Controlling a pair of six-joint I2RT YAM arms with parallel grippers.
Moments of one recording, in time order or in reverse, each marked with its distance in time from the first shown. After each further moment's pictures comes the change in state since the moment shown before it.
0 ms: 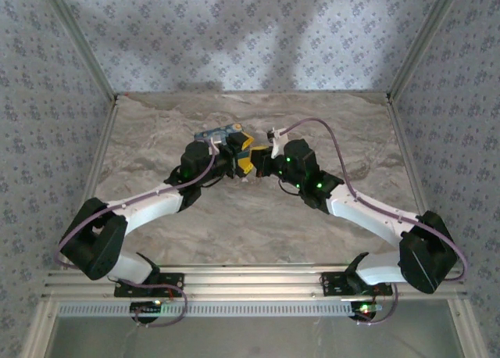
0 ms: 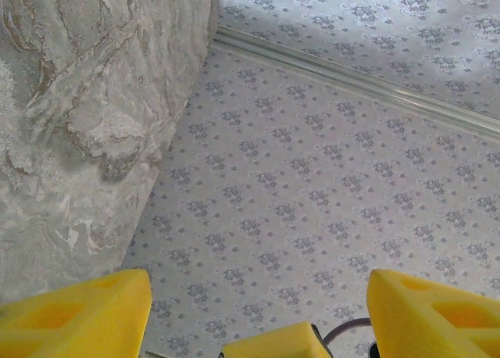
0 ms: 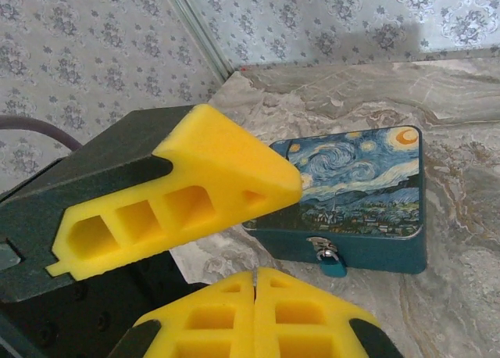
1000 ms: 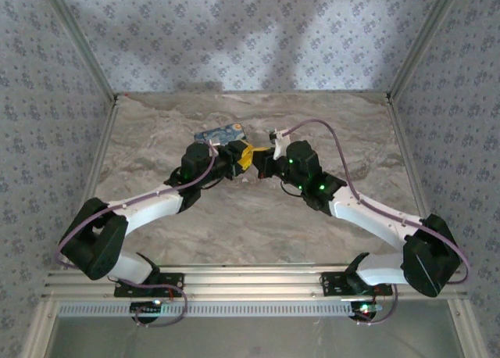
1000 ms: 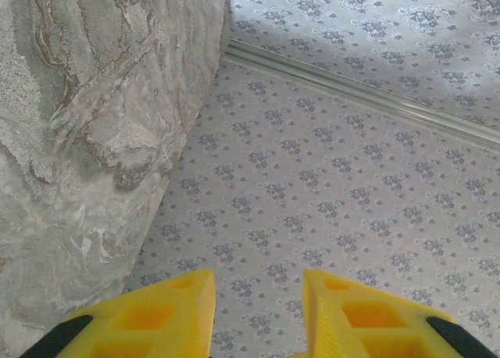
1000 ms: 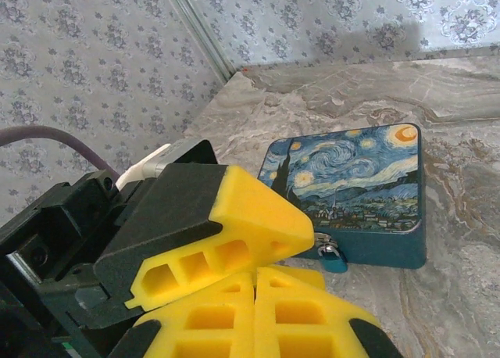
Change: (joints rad) left arm 0.000 0.000 -0.016 -0.014 -0.026 0.005; right arm 0.000 -0.031 -0.020 -0.005 -0.002 0.007
